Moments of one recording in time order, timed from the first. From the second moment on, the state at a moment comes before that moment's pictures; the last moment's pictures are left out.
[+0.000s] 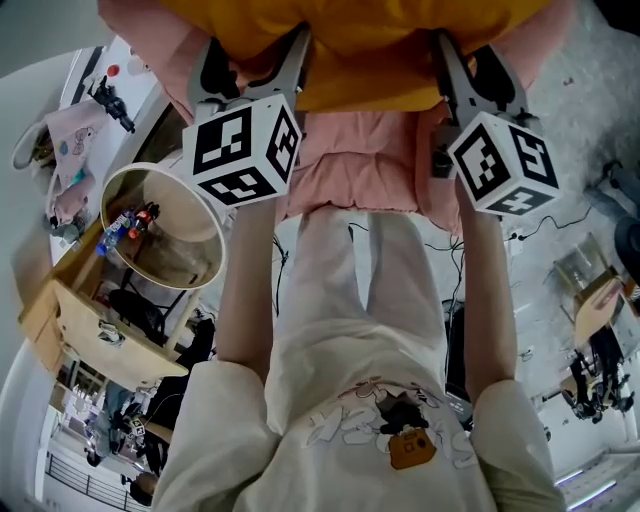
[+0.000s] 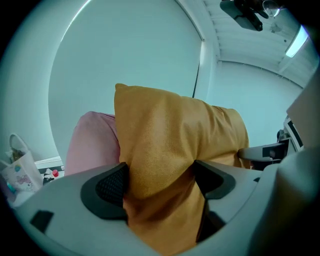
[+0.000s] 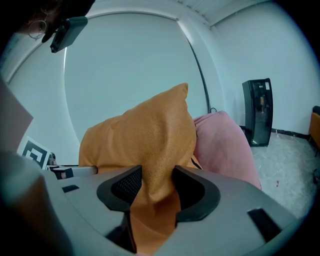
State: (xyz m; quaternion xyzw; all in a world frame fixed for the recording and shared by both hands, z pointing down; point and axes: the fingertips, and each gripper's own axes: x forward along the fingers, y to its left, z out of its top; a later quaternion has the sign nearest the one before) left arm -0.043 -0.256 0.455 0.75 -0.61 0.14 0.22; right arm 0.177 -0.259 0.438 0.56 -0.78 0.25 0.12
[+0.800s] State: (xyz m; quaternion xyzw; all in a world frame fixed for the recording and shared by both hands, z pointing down) left arm -0.036 -0.208 0.428 0.73 -0.63 0.15 0.22; right arm 0.184 -0.230 0.404 0.55 -0.79 0.24 0.13
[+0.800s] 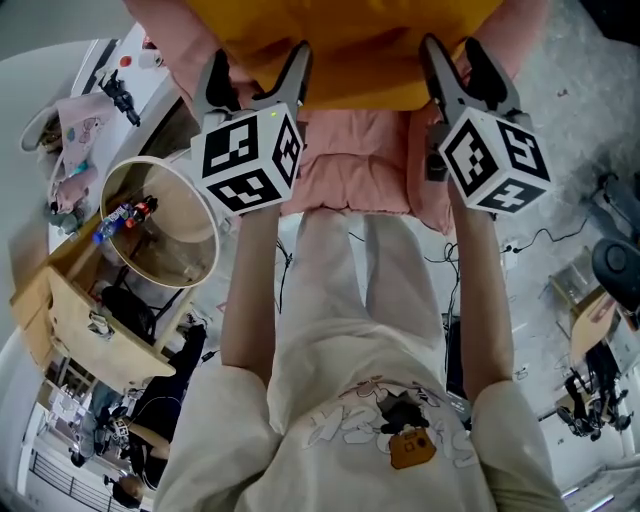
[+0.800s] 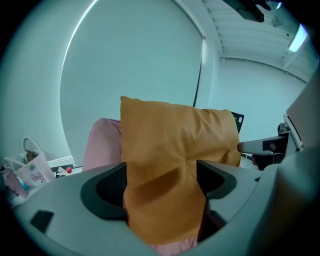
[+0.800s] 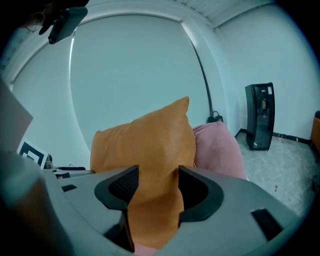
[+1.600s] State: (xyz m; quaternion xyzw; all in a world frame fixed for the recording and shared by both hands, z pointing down) left arm 0.000 -0.156 0.366 0.77 -0.58 0.18 0.18; right arm 0.181 -0.185 0.358 0.53 -0.81 0.23 0.14
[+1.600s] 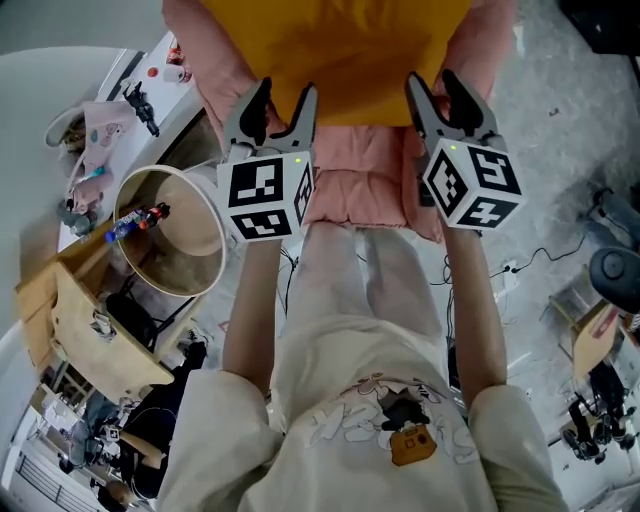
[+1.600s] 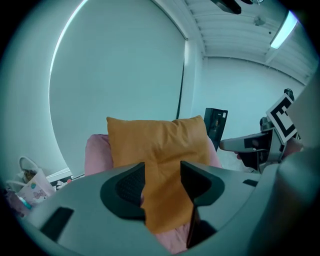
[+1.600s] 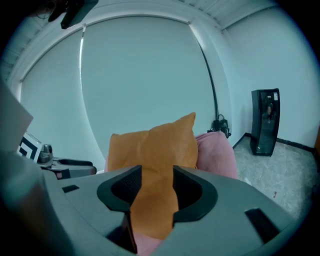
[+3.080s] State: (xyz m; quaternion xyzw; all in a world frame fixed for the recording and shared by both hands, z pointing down) left arm 0.096 0.012 0.226 0.79 -0.57 0.13 0.19; right arm 0.218 -0.018 0.241 0.47 -0.86 0.17 0.10
